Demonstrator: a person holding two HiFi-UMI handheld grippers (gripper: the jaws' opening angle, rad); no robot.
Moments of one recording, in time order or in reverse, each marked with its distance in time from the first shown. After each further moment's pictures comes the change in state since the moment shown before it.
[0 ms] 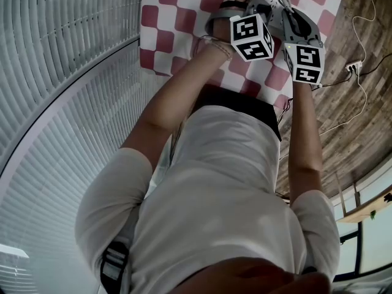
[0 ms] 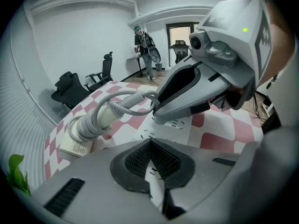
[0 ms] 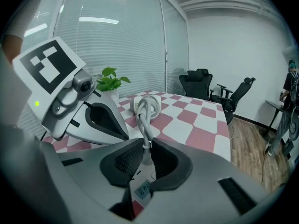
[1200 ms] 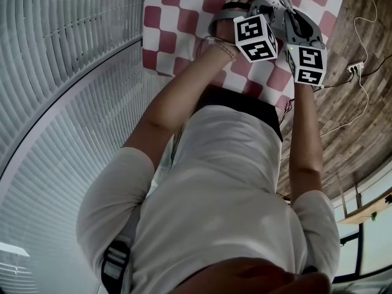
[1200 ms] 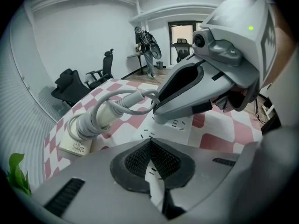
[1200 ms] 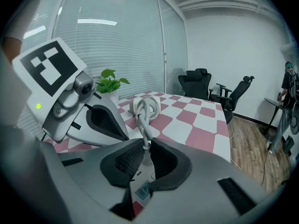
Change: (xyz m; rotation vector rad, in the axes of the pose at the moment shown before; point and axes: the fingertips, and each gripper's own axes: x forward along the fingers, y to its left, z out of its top) left arm 0.001 0.000 0.000 -0.017 0.031 -0.003; right arm -0.002 -0.001 0.002 0.020 -0.010 -0.002
